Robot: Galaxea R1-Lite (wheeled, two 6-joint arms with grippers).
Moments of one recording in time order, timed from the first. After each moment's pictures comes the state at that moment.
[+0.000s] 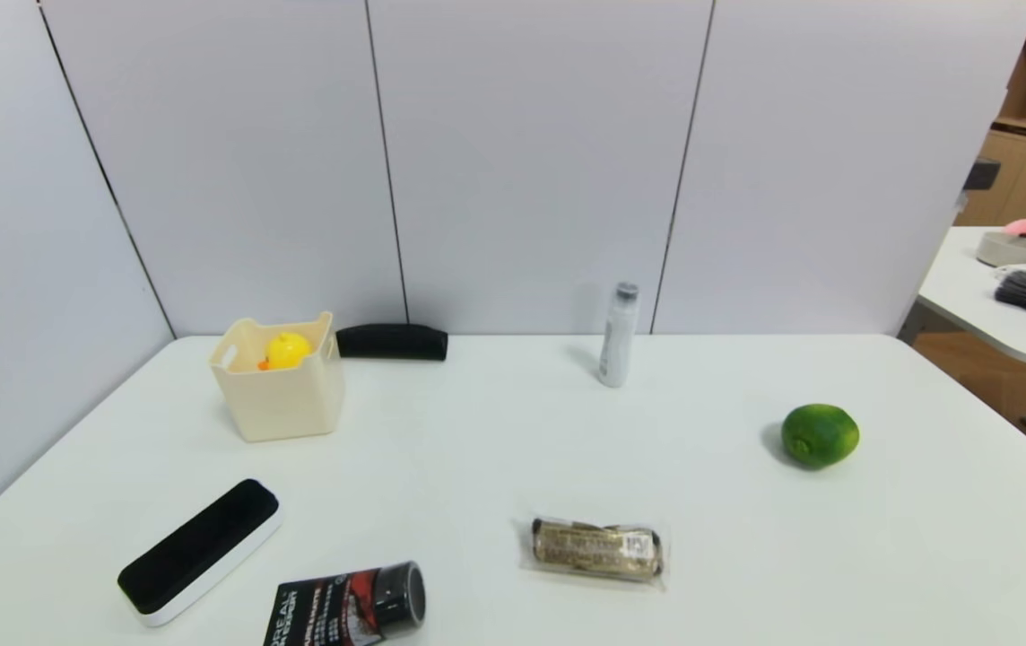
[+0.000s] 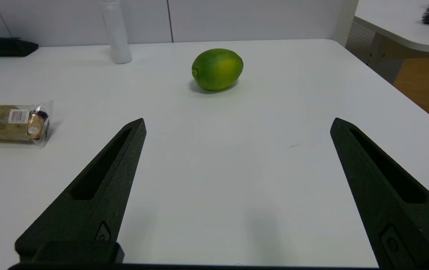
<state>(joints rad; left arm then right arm) -0.01 0.00 0.00 -0.01 -0.05 0.16 0.00 0.00 0.00 -0.01 -0.01 0.02</state>
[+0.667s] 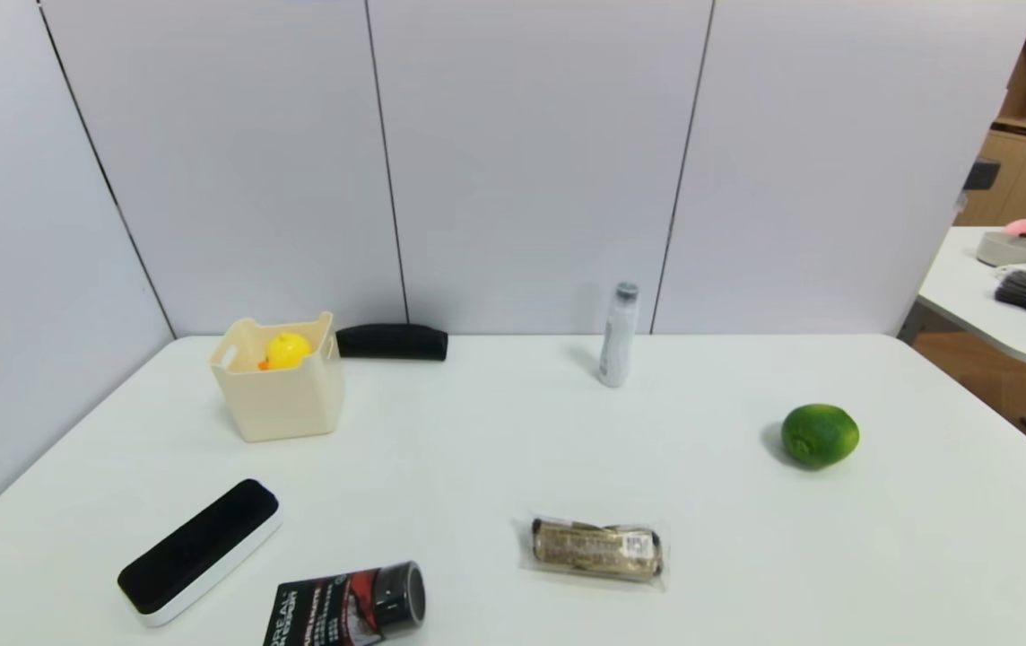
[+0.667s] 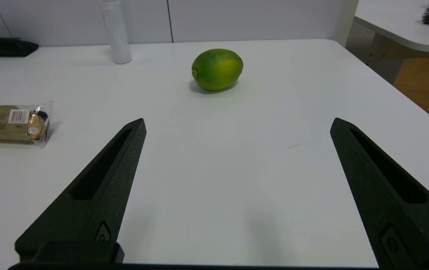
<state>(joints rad) -0.01 0.00 0.00 -0.01 0.03 -0.05 0.00 0.00 0.00 -0.01 -0.02 0.02</state>
